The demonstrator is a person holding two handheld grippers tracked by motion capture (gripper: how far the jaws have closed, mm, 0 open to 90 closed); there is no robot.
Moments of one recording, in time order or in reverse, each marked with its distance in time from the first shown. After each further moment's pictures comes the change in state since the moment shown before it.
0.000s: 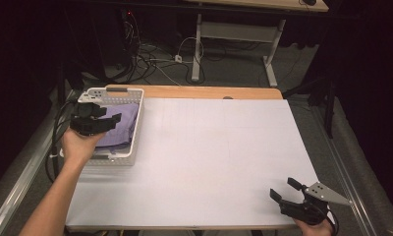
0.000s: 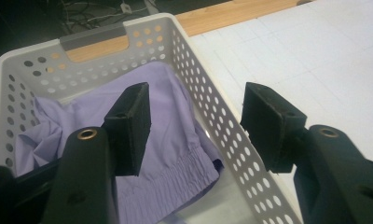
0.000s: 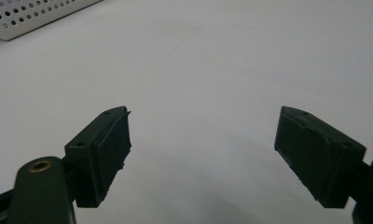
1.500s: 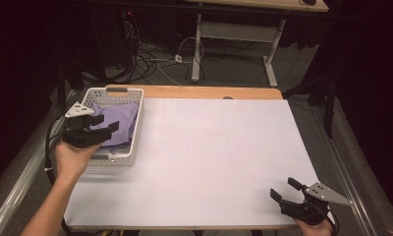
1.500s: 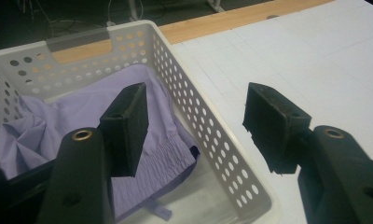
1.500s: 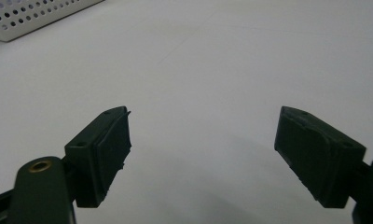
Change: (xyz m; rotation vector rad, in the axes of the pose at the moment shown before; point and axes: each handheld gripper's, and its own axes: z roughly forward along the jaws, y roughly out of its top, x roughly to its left) left arm -0.006 -0.026 -0.024 -0.083 -0.062 -0.001; right arm 0.000 0.000 0.000 -0.003 -0.002 0.003
